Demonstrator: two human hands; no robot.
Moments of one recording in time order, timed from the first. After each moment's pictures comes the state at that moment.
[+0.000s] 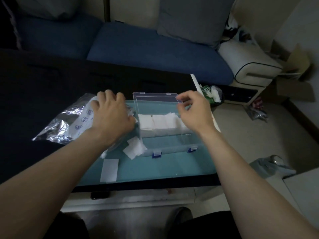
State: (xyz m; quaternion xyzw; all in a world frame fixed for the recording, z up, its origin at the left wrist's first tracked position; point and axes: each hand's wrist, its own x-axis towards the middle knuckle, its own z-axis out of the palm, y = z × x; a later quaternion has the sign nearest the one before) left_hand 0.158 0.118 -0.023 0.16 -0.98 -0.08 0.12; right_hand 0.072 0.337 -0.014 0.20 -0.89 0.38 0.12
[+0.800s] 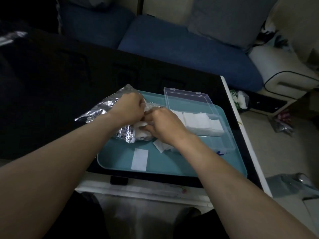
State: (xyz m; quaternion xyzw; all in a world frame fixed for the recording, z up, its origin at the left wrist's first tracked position) left_hand 0.175 0.058 -0.031 0.13 -0.94 -0.30 0.06; right_hand 0.138 0.200 -0.037 0.46 -0.87 0.13 -0.05
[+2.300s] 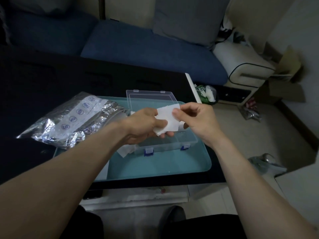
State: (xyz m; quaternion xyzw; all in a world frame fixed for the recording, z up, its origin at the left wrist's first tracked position) left_hand 0.151 0.189 -0.013 0.01 -0.61 -0.76 -0.20; right_hand 0.106 0.369 -0.003 0.16 -0.80 0.58 -0.05
